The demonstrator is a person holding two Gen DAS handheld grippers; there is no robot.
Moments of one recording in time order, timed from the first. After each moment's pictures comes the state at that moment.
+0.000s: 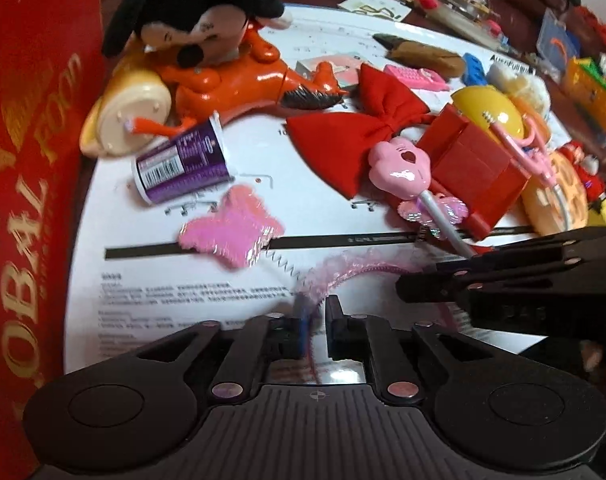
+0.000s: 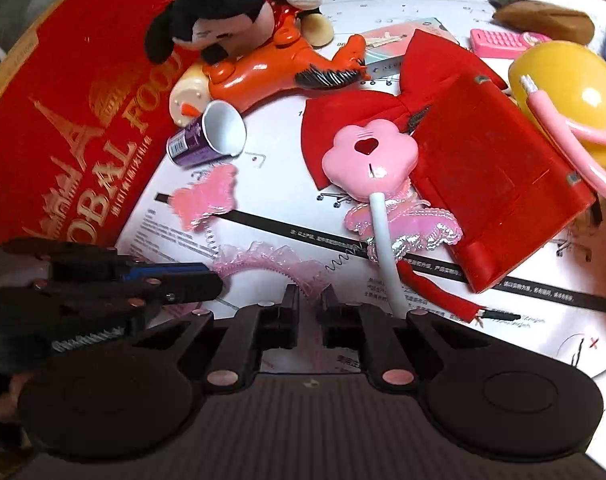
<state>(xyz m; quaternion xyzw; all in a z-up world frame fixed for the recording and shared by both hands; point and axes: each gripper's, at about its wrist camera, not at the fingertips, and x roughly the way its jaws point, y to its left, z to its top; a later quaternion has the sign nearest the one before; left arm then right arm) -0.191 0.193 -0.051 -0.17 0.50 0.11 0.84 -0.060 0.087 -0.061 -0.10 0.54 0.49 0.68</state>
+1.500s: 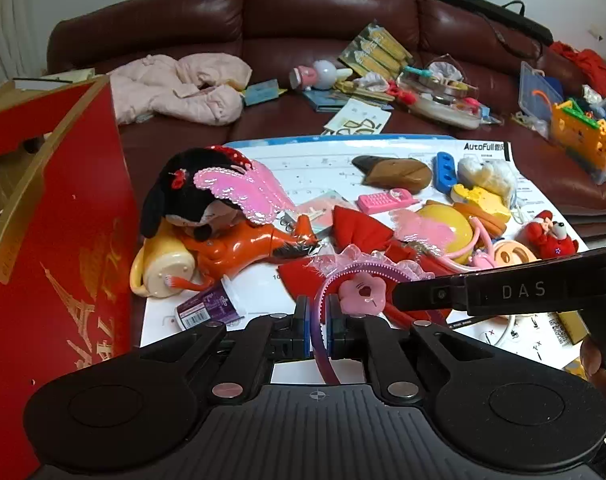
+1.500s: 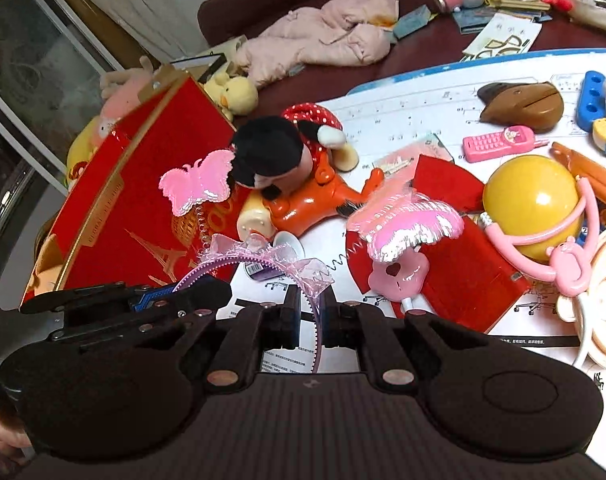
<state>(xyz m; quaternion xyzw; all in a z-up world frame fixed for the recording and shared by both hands) -0.200 0.153 0.063 -0.09 0.38 0.15 0.91 -0.046 0.049 0.030 0.02 0.47 0.52 0.71</state>
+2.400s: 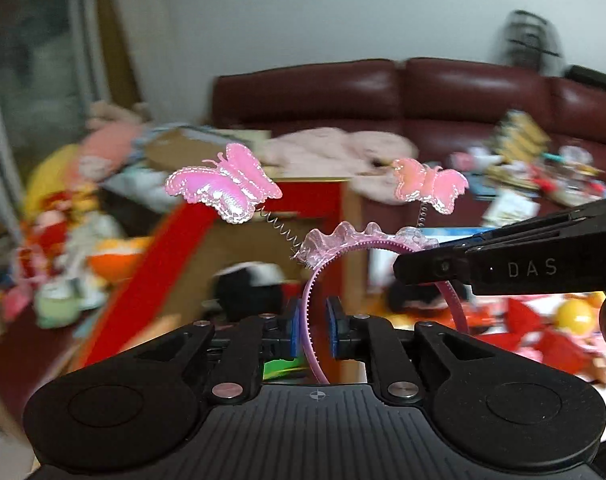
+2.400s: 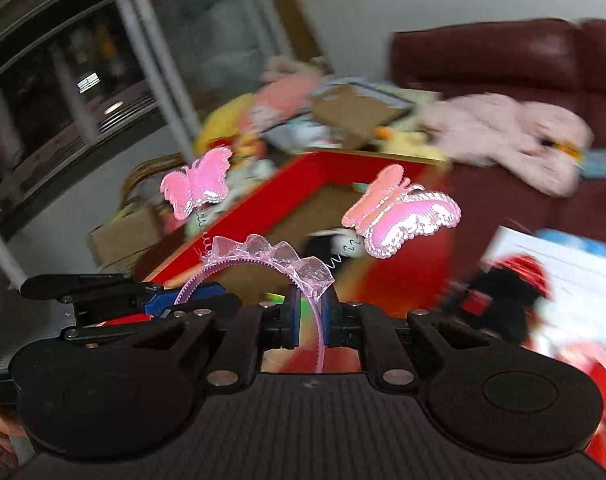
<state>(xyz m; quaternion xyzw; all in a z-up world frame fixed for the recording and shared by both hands) -0.336 0.238 0.190 -0.05 0.30 0.38 0.87 -0.168 0.204 0.164 -0.08 0.31 0.72 0.62</state>
